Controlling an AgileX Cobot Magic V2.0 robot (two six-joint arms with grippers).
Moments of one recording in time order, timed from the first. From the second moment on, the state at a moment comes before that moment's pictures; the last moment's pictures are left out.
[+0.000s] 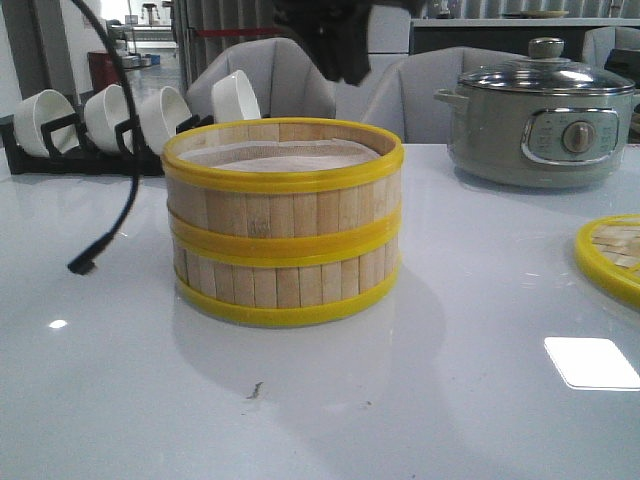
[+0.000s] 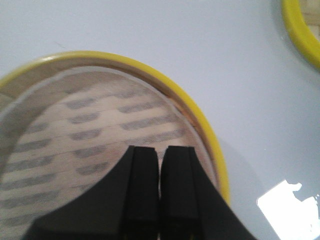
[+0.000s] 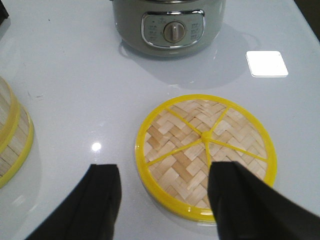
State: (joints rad) left arm -0.70 2.00 -1.98 0.09 0.96 -0.07; right arm -0.08 0.82 -0.72 0.04 0.46 0.03
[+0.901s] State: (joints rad) left arm -0.19 1.61 -1.84 0.11 0.97 -0.12; right arm -0.08 0.82 -0.72 0.04 0.47 0.03
